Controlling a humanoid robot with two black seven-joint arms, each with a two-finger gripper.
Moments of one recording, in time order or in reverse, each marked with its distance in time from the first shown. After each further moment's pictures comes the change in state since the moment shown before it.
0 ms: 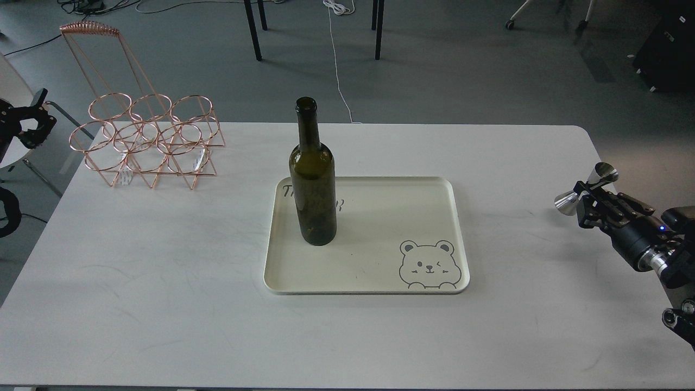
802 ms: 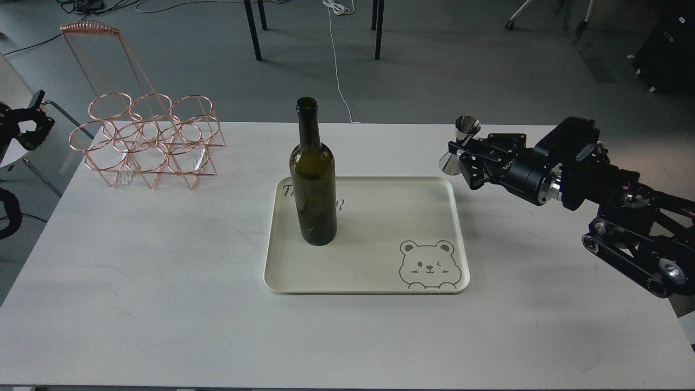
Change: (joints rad) left arm 0.006 -0.015 -0.011 0.006 -0.019 0.000 -0.002; right arm 0.341 0.123 -0.052 0.144 -0.291 0.291 -0.012
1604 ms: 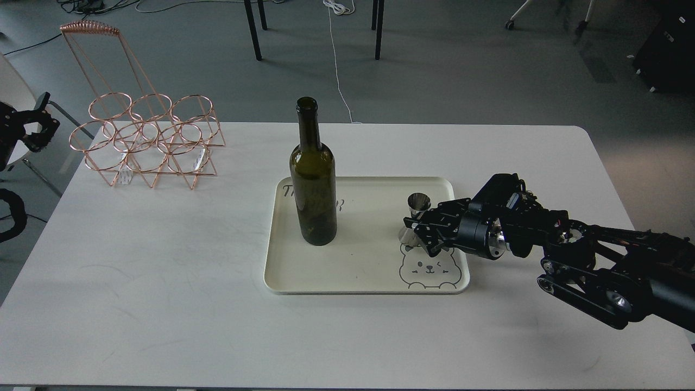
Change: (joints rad) left arm 0.004 -0.011 0.000 0.005 -0.002 0.000 -0.001; right arm 0.024 0.166 -0.217 0.025 -0.078 0.163 -0.005
